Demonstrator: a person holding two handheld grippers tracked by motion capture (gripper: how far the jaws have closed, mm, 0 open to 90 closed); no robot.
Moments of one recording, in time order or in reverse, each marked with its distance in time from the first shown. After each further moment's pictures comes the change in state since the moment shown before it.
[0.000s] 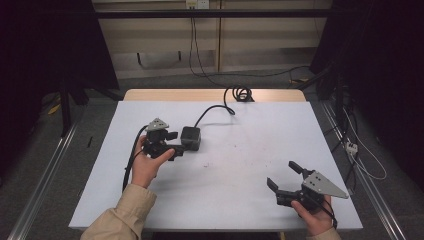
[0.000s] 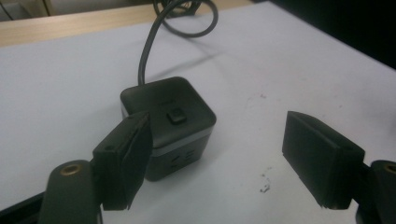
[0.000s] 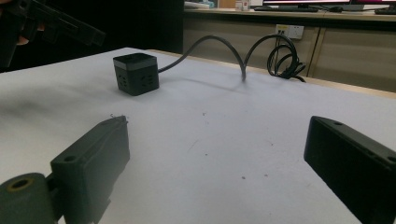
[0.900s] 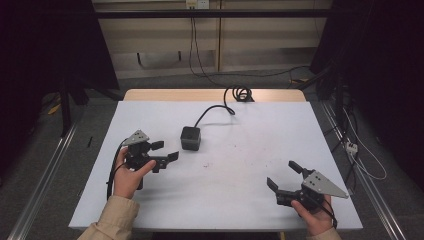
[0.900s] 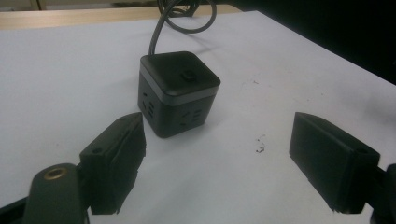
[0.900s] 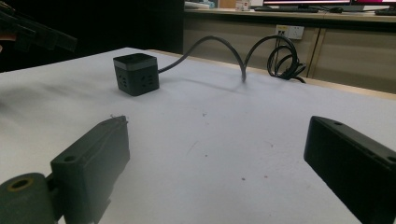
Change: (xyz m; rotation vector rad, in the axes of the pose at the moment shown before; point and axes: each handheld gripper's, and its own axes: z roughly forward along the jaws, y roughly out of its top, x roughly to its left) left arm 0.017 -0.038 -0.038 -0.052 -0.041 -0.024; right arm 0.000 0.001 0.000 0.001 0.001 -0.007
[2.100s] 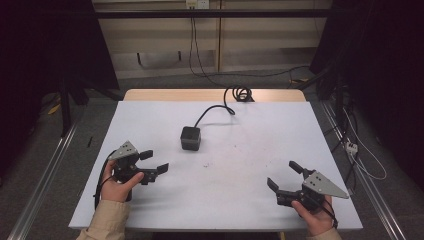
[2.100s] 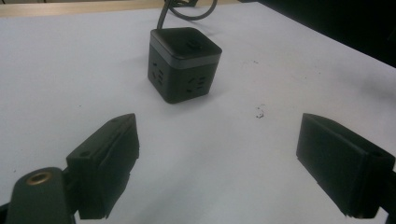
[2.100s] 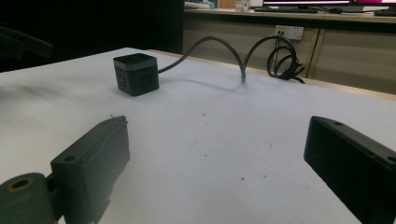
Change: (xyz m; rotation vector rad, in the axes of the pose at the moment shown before) left arm 0.000 -0.026 -0.031 -0.001 0.017 0.032; right arm 0.000 0.000 -0.001 -0.002 -0.001 0.001
